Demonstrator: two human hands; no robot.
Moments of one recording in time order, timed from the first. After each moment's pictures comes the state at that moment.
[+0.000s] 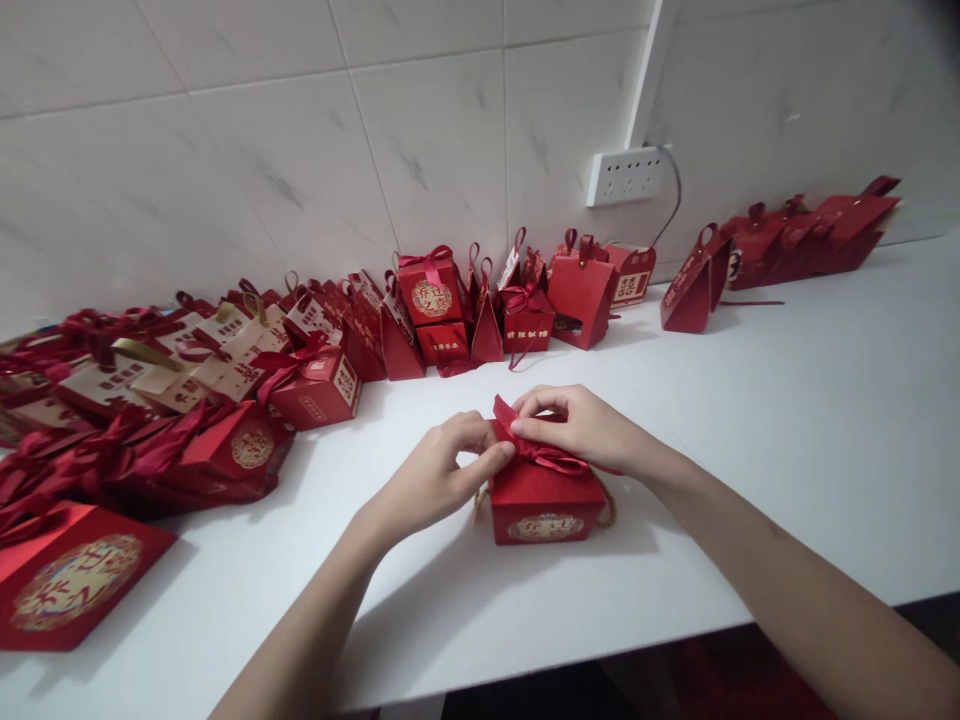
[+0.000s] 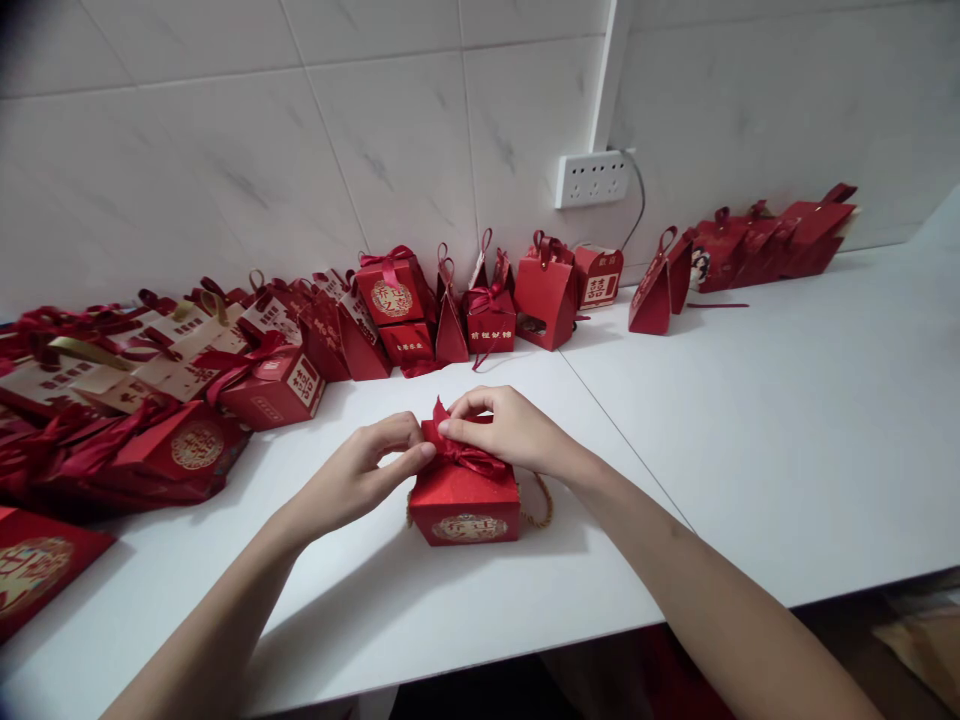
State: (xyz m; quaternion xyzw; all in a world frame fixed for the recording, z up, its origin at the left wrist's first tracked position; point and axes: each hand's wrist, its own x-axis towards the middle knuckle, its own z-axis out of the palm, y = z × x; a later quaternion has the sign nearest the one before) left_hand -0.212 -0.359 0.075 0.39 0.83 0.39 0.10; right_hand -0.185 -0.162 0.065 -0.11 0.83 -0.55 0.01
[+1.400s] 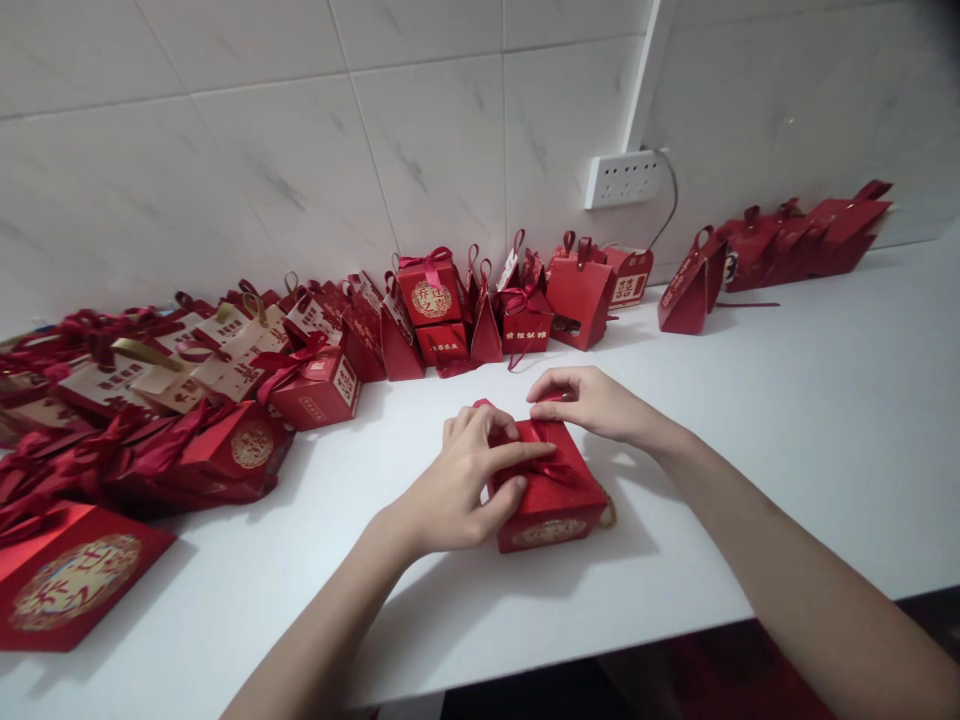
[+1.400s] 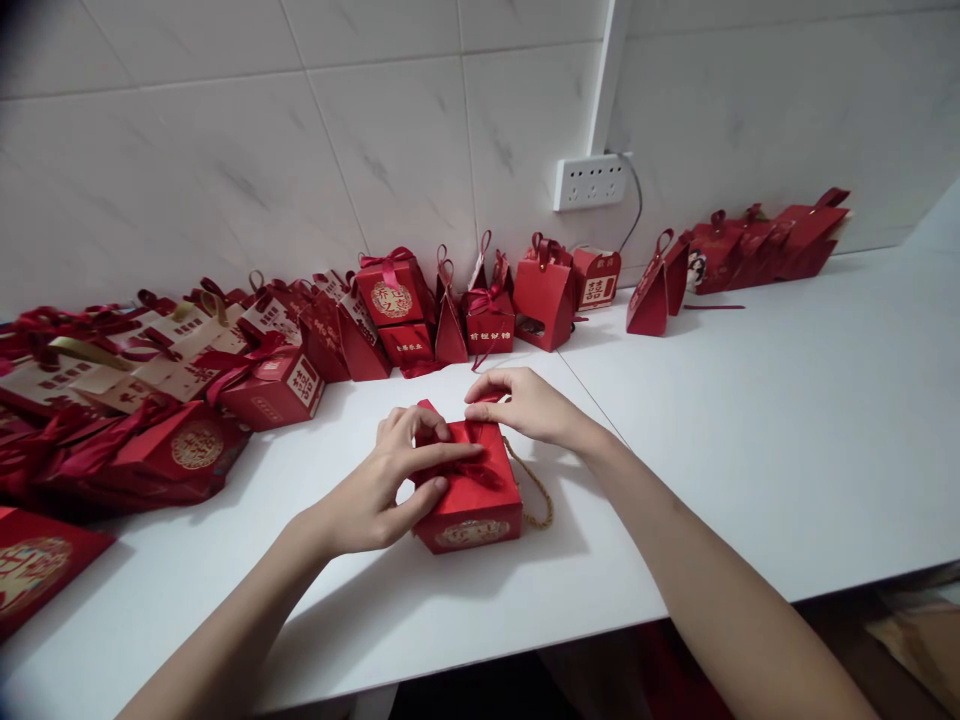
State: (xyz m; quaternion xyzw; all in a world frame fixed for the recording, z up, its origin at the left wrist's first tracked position) left_hand -0.203 -0.352 0.067 0.52 0.81 0.26 0.01; right_hand -0.205 -0.137 0.061 -0.11 0.84 -0.53 -0.03
